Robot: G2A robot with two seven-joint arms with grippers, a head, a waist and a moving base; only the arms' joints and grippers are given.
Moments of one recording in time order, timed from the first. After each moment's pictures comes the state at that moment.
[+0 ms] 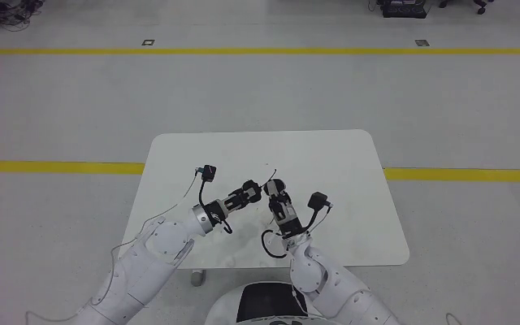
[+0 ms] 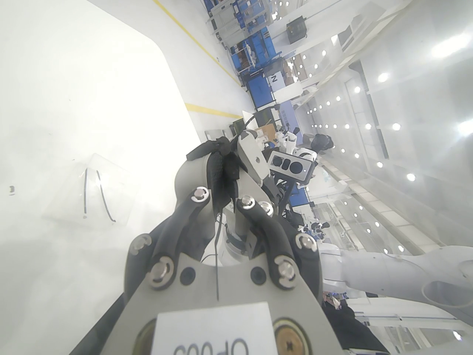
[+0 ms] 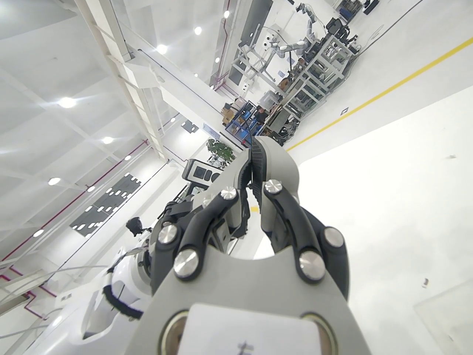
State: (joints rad) left arm 1.44 -1.04 -1.02 -1.59 -0.08 -0.34 -0.41; right arm -1.47 -1.36 0.75 -1.35 -0.49 -0.34 -0.65
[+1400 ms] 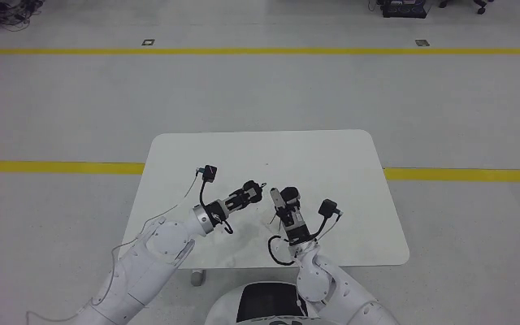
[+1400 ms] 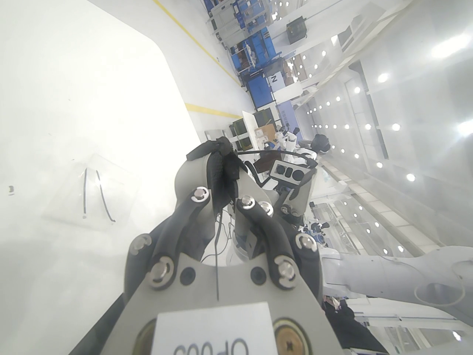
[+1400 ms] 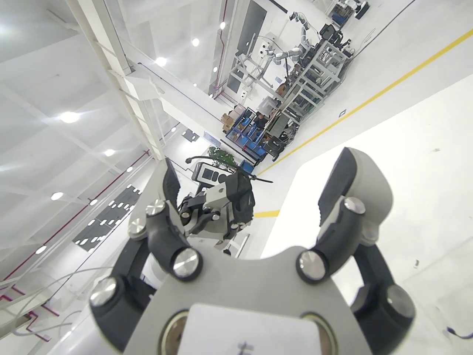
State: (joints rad) left arm 1.44 -1.04 -1.01 -1.60 -0.09 -0.33 -0.41; right arm -1.56 -1.32 0.81 -1.47 -0.42 -0.34 -0.61
